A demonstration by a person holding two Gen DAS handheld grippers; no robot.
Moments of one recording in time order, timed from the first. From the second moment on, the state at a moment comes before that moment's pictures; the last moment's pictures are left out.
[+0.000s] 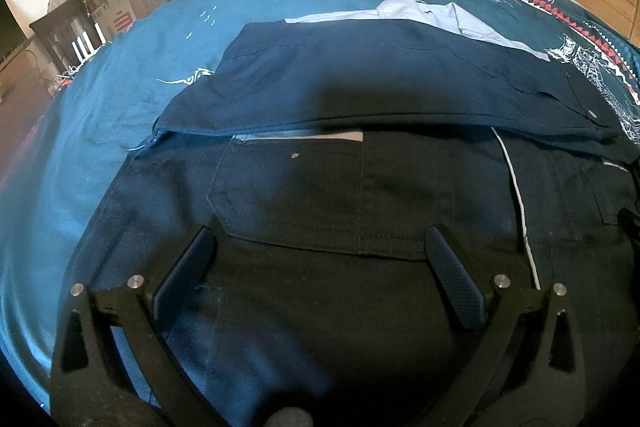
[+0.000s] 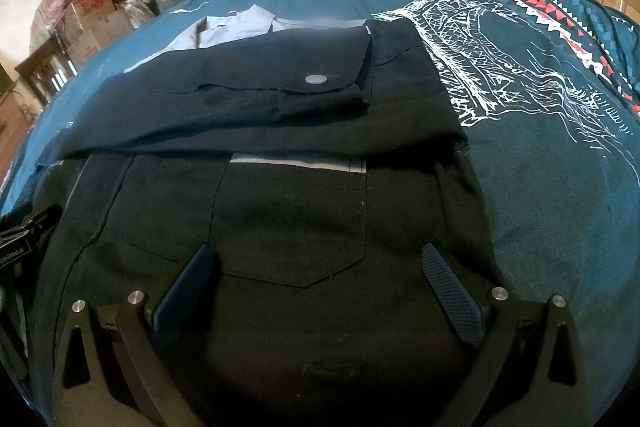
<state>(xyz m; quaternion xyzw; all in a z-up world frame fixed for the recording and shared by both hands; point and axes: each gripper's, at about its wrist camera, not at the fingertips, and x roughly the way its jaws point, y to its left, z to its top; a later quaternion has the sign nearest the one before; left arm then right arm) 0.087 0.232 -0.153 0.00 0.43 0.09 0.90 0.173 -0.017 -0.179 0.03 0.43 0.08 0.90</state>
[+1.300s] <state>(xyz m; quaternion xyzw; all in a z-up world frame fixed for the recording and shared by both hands) 0.093 0.239 -0.150 -0.01 0.45 0.08 0.89 0.171 -0.013 -0.178 0.03 0.44 0.08 0.90</state>
